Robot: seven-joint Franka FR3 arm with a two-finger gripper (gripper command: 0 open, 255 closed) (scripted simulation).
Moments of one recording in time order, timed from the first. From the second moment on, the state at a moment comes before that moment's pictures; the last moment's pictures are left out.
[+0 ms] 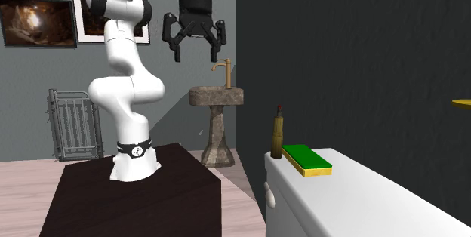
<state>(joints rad) 0.11 -0.45 0.11 -2.11 0.10 1.57 0.25</state>
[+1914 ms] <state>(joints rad) 0.30 0.31 0.34 -1.58 -0.10 1.55 0.46</state>
